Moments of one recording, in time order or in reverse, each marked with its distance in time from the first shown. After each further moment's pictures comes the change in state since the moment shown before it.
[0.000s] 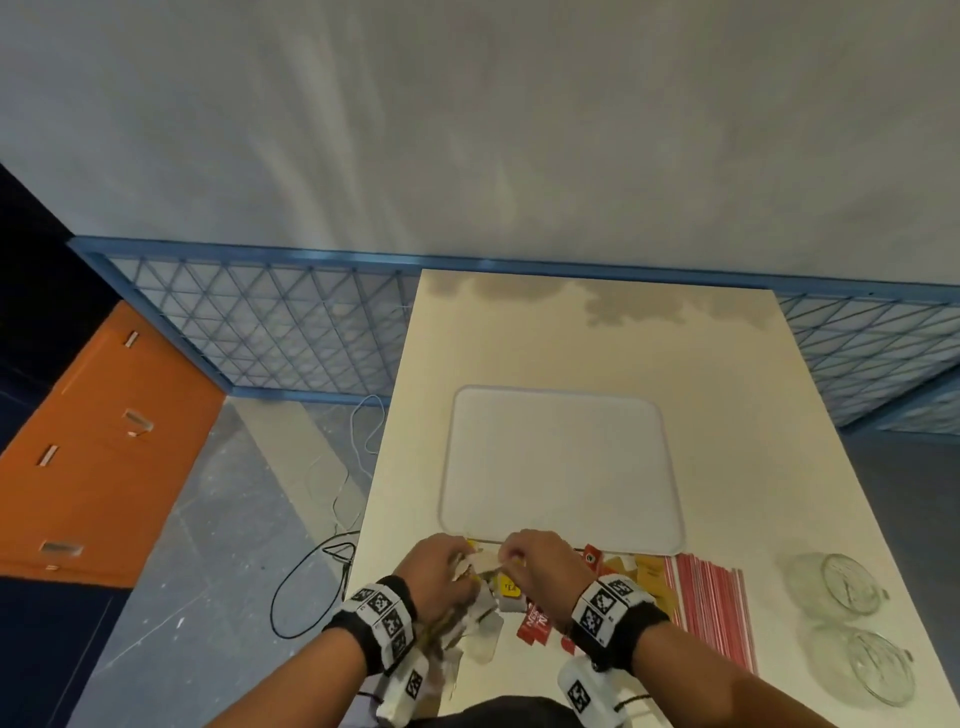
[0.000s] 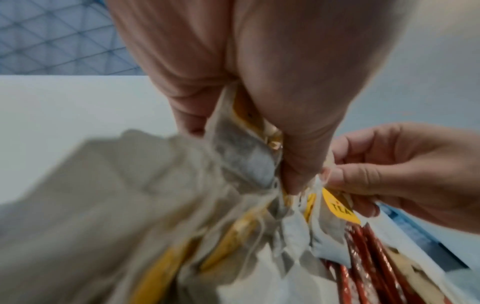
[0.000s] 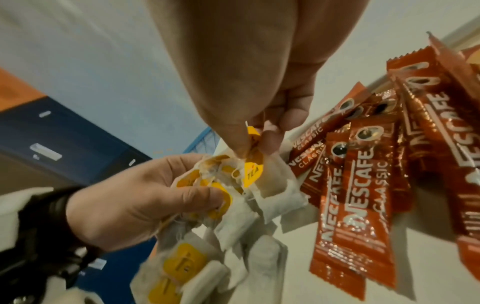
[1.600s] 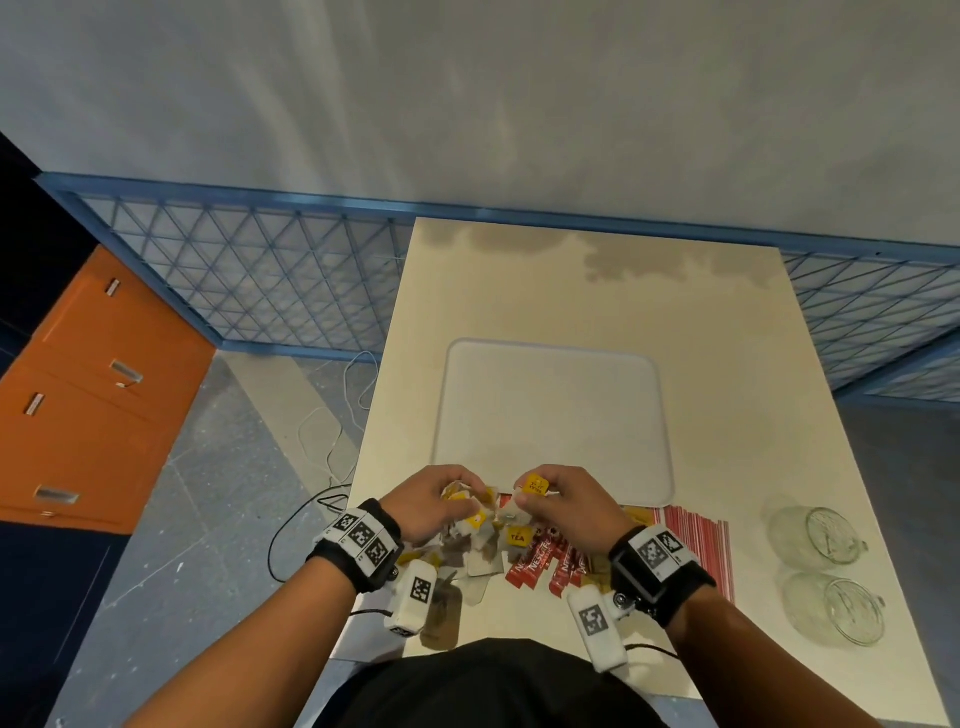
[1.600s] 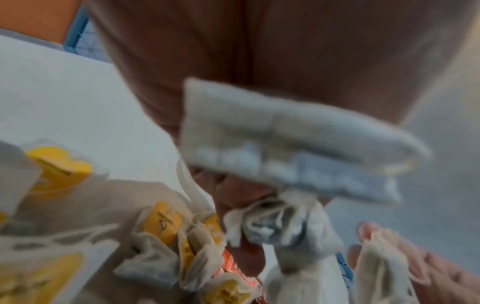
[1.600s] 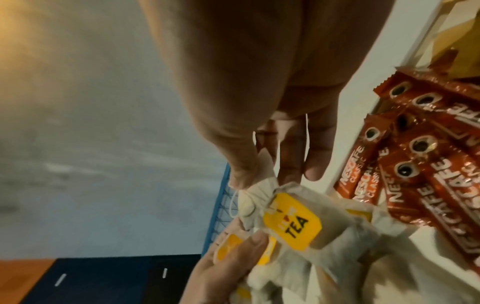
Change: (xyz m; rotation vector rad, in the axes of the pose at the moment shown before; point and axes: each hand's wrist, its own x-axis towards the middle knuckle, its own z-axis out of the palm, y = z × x) left_hand -0.003 0.028 -0.037 -0.438 -0.108 0.031; right_hand -0.031 0.002 -0.045 0.509 0.040 0.010
